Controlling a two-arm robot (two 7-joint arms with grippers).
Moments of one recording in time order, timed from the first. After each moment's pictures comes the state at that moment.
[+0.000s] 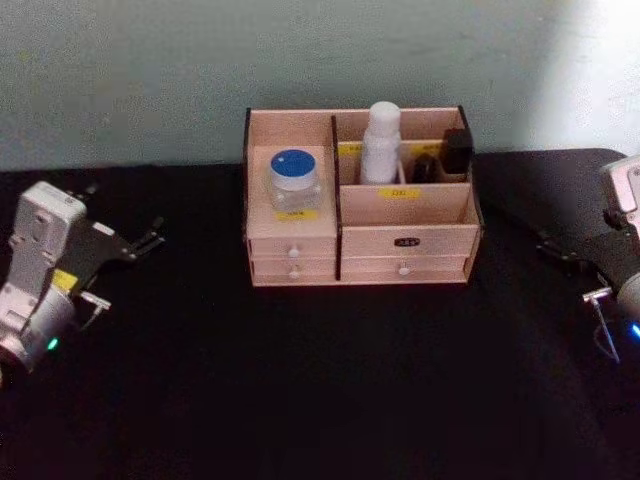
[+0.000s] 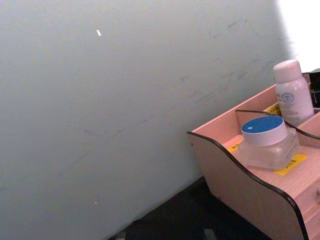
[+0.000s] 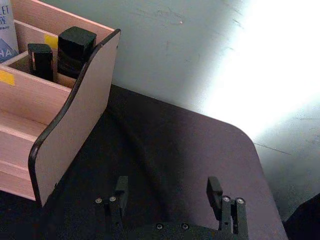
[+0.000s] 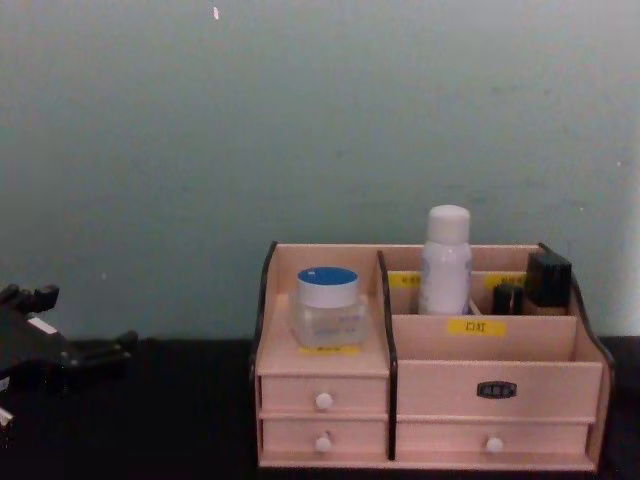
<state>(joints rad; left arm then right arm) -0.20 0.60 0.45 -1.41 -0.25 -0.12 0.03 0.10 0.51 -0.24 -1.55 0.20 0.31 -0.07</state>
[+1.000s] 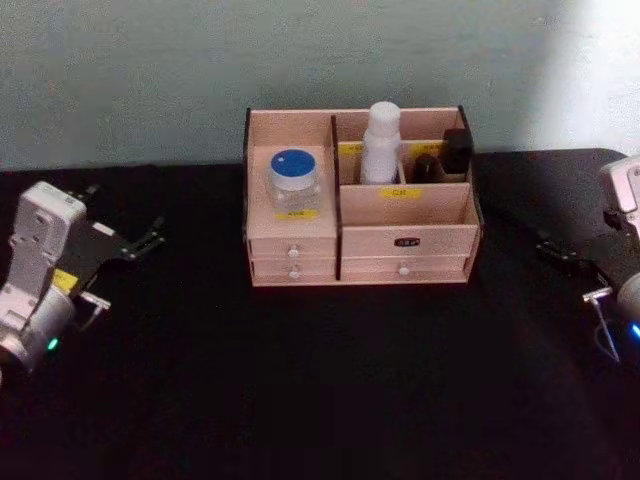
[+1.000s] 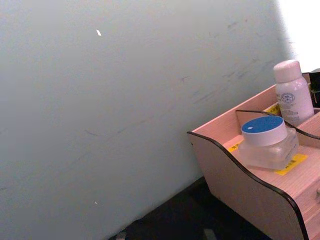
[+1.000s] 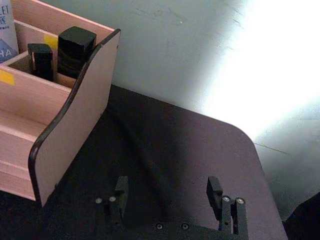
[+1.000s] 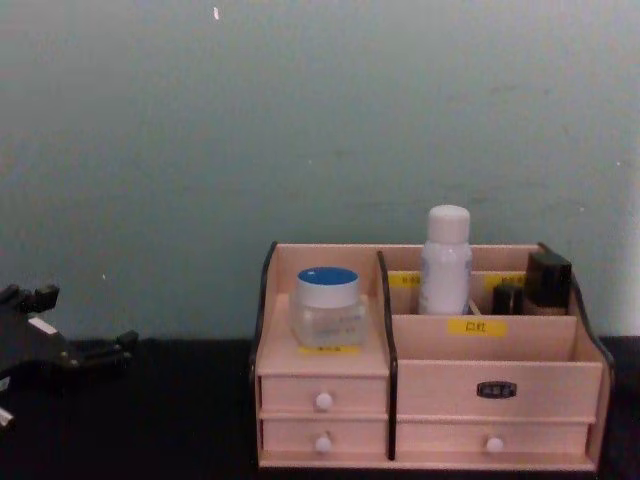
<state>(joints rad) -0.20 0.60 0.45 -1.41 -0.25 -0.12 0.03 0.10 0.51 -0.24 -1.55 0.20 0.31 -0.07</state>
